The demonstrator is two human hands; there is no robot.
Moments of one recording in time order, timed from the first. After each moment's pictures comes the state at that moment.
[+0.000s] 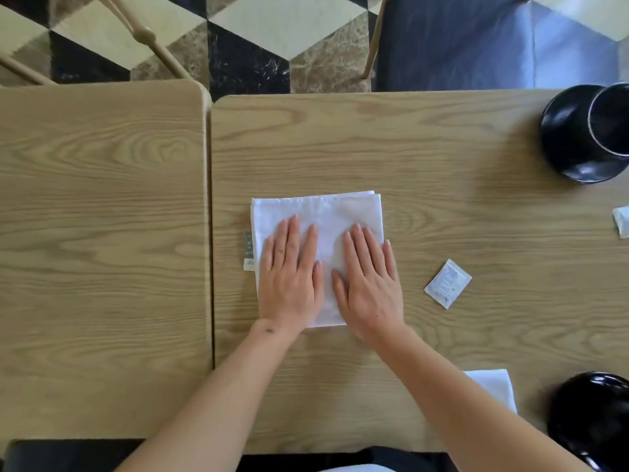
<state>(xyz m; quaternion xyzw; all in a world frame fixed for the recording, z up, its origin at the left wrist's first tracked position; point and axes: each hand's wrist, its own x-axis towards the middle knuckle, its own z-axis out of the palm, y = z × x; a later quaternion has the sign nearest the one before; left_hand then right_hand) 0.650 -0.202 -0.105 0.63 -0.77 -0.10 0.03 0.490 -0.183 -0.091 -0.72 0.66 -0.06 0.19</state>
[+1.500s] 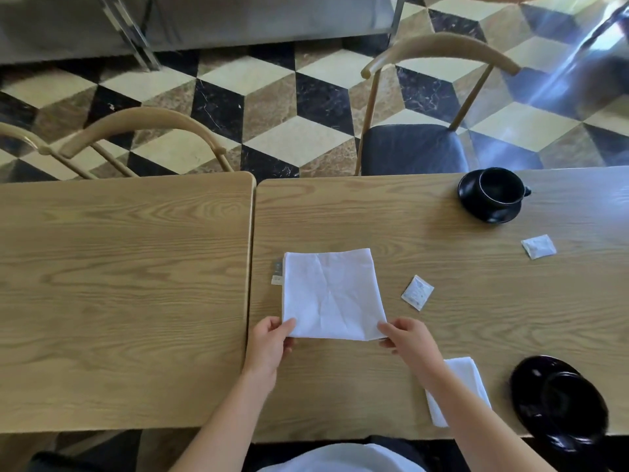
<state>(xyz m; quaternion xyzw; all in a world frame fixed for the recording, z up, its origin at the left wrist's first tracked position) 0.704 -0.114 0.003 0.74 -0.18 -0.59 0.28 0.436 -0.101 0.020 -0.29 0.77 -0.18 0.54</state>
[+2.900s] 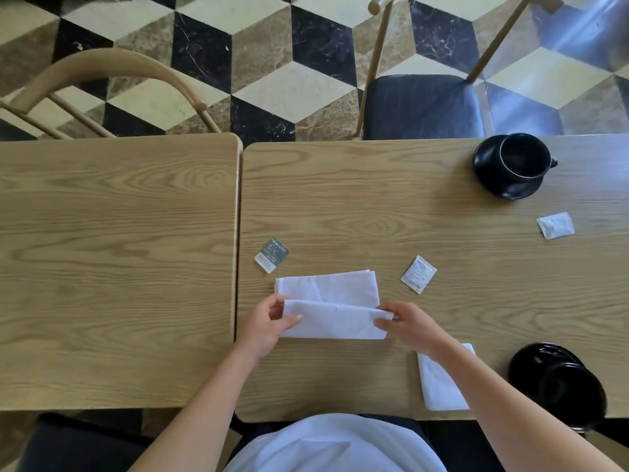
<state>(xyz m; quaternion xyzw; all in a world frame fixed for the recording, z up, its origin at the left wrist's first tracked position) 0.711 -0.124 -0.023 0.68 -0.34 -0.62 0.18 0.400 -0.120 -0.011 -0.45 0.65 -0.04 0.61</state>
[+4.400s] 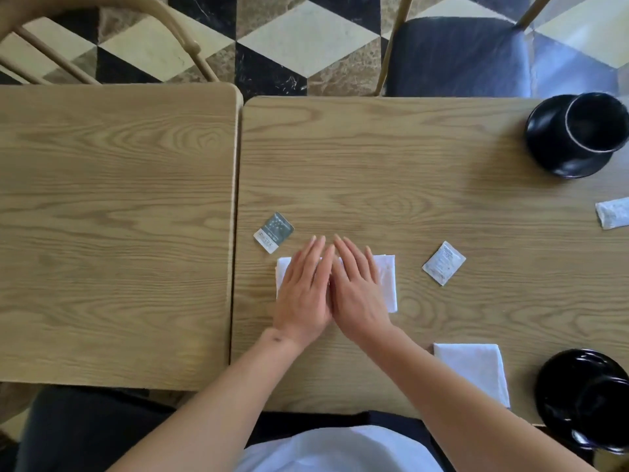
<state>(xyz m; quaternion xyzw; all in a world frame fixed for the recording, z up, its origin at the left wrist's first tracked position) 0.644 -0.145 -0.040 0.59 -0.77 -0.19 0.17 0.516 -0.145 -0.043 -0.75 0.61 -0.14 0.22</state>
